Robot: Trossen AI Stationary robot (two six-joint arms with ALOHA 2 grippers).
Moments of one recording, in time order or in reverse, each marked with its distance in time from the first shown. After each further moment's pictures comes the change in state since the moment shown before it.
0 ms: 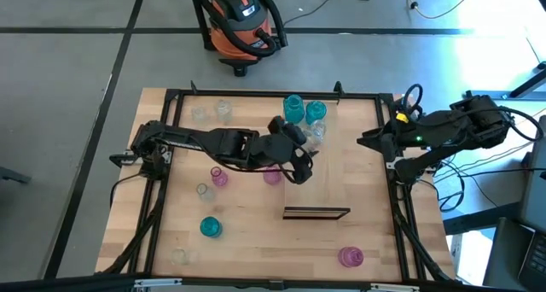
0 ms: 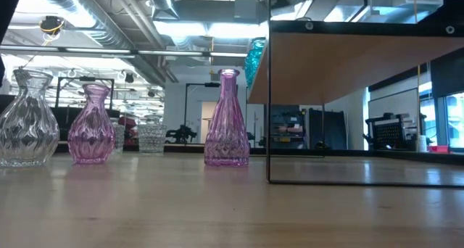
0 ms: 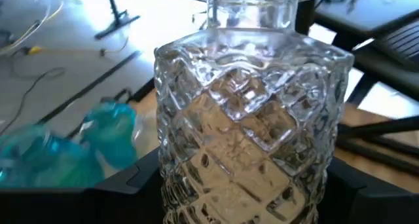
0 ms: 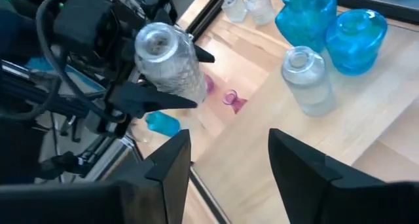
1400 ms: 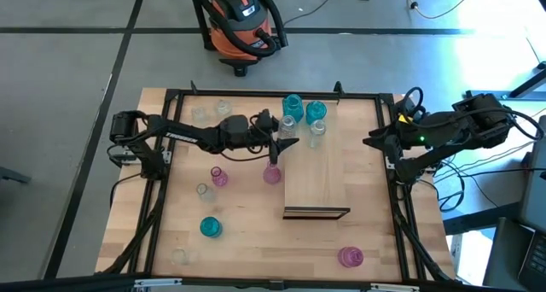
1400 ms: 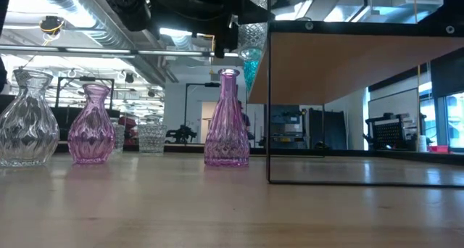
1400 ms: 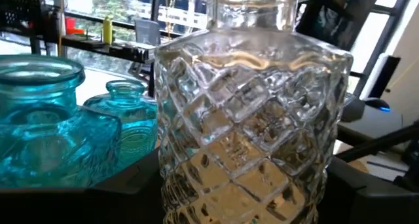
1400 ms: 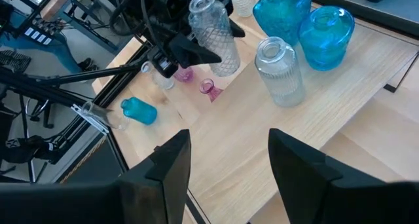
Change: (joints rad) left arm 0.304 -0.241 -1.072 1.360 0.524 0.159; right arm 0.000 -0.019 -0.001 -0.096 -0.002 -0.034
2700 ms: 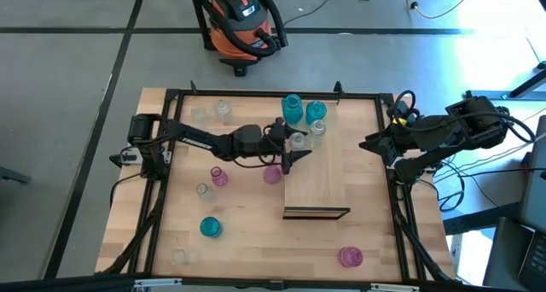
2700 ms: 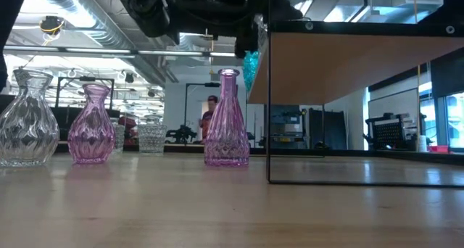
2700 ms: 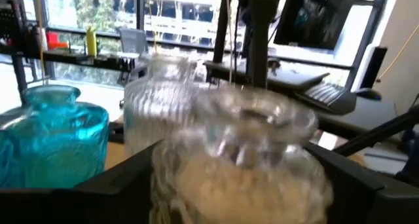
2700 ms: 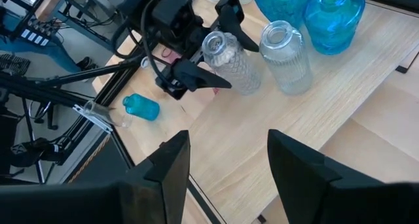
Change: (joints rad) left arm -0.071 0.168 0.120 0.083 -0.026 0.064; right arm 0.000 0.031 0.000 0.003 -0.034 0.070
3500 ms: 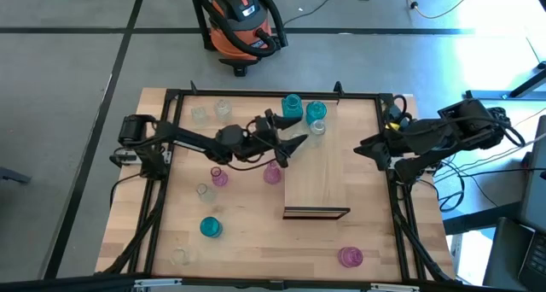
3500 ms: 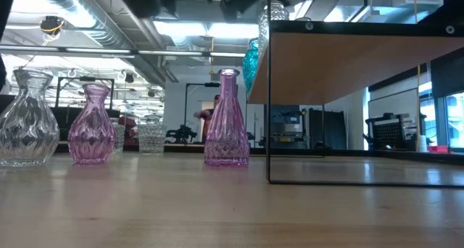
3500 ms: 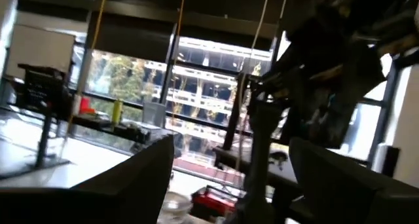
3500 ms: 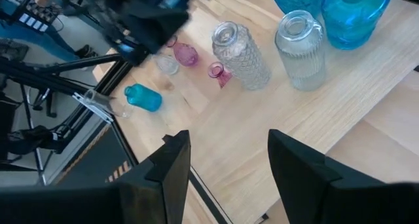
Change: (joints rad) left arm -0.066 -0.093 0.000 0.233 -0.203 -0.027; right arm 0.001 0.035 -0.005 0.029 -0.033 -0.033
